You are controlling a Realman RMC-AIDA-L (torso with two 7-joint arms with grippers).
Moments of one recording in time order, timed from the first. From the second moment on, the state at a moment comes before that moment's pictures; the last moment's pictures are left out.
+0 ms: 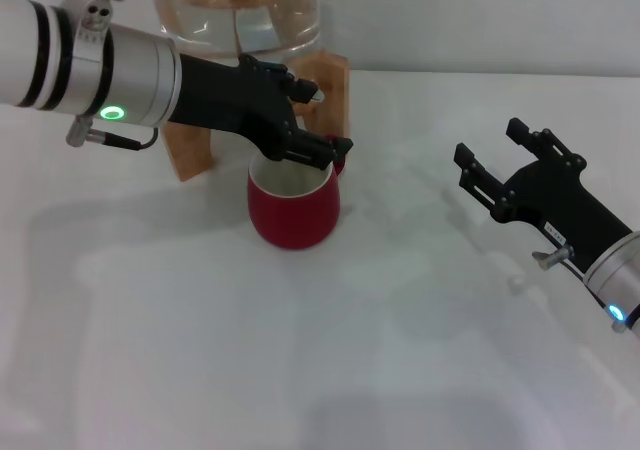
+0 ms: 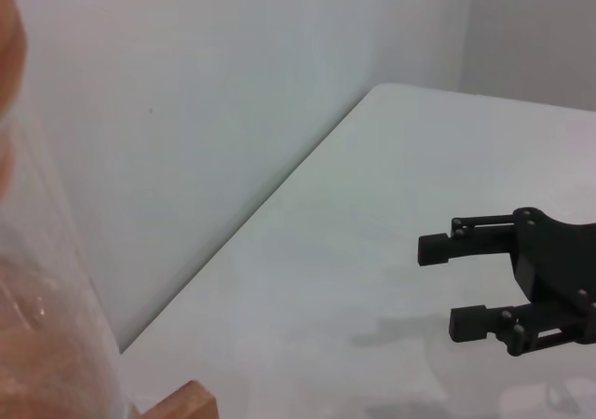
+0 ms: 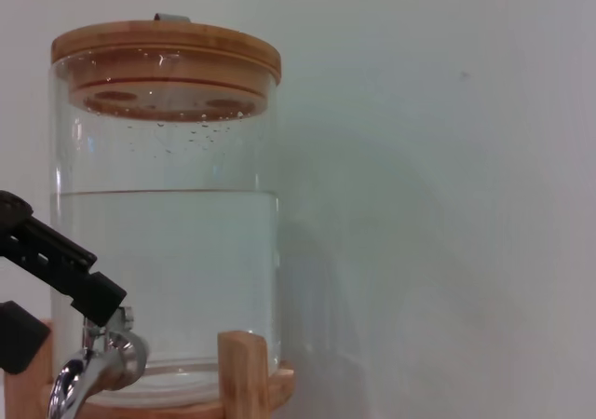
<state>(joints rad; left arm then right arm) -0.62 -2.08 1.18 1.25 -1.00 -1.35 1.17 0.42 2.02 0.71 0.47 -2.51 -1.02 0.16</state>
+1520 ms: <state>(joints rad) -0.66 -2.08 1.19 1.22 -0.97 -1.34 1.17 0.42 2.02 0.71 0.47 -2.51 -1.02 0.16</state>
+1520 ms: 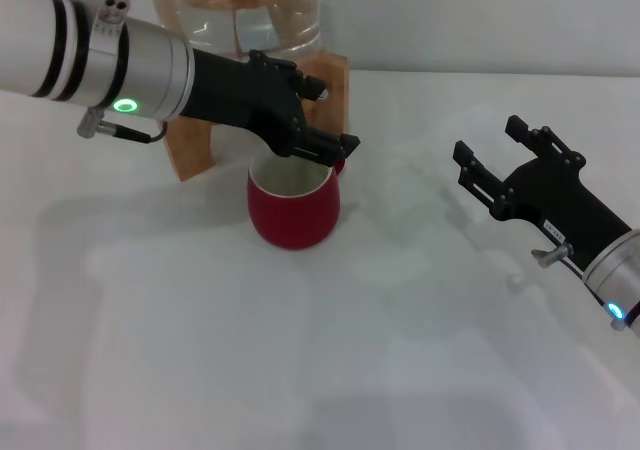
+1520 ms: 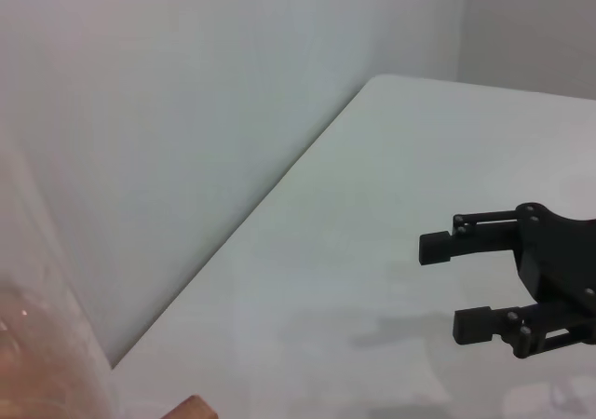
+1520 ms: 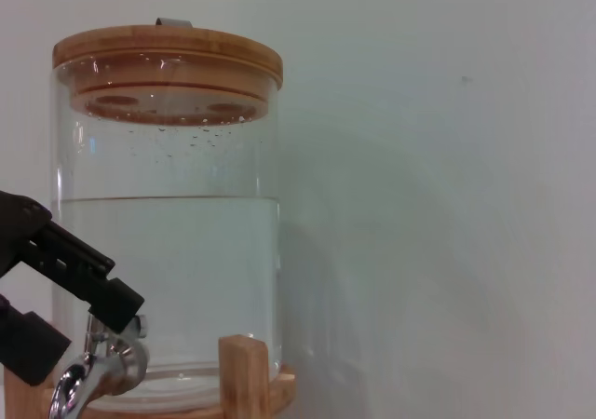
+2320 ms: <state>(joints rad) -0.66 -2.08 1.19 1.23 -0.97 -1.32 1.17 0.42 2.02 0.71 0.47 -2.51 -1.02 0.16</state>
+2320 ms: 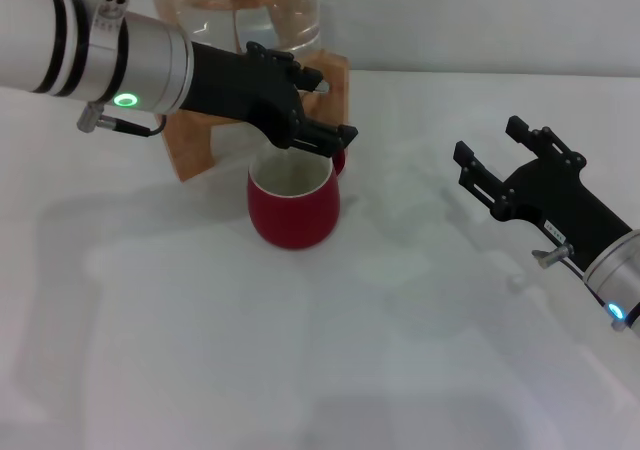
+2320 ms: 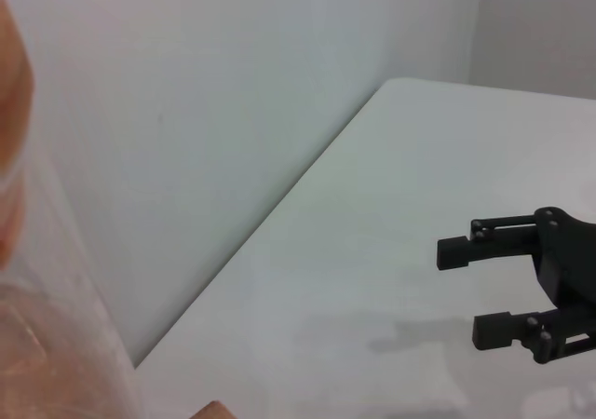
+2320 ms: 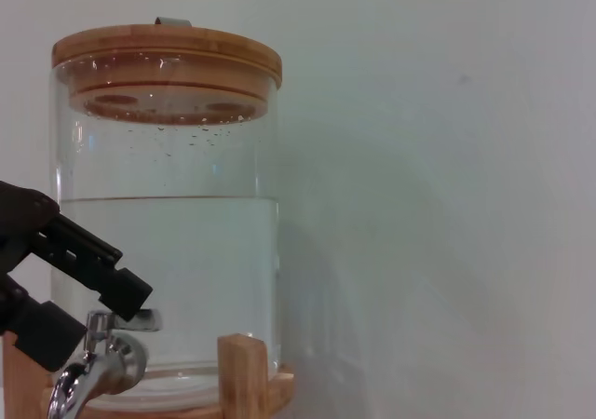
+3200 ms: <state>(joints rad) -0.67 -2.08 1.22 1.23 -0.93 -1.30 1.17 0.42 2.02 0.71 0.47 -2.51 -1.02 0.16</state>
